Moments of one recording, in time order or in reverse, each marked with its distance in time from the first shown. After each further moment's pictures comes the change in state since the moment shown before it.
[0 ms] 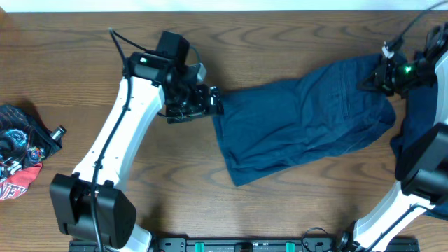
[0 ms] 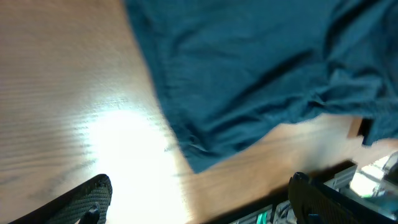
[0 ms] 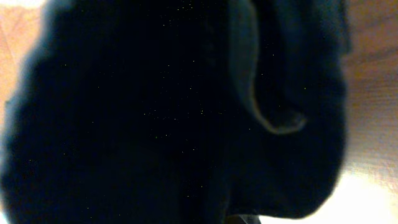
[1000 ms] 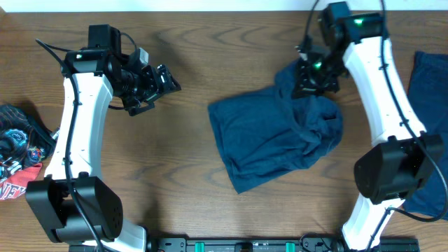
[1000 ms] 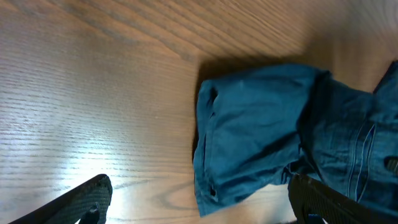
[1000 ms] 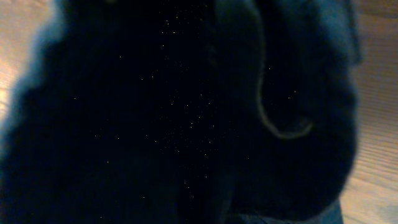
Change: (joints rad) left arm 0.330 0.000 0.000 0.055 0.079 -0.024; right arm 0.552 -0.044 0.073 -0.073 0.273 0.307
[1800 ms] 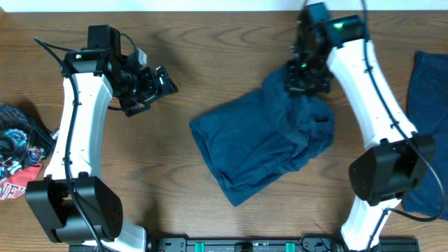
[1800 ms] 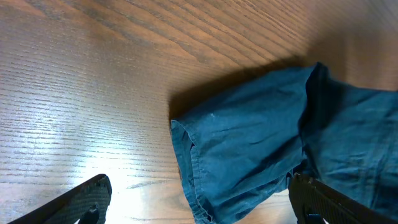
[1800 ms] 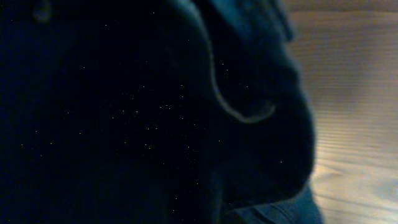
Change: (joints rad) left arm 0.002 0.000 0.000 -0.012 -0.048 0.024; right arm 0.032 0.000 0.000 0.039 0.177 0.206
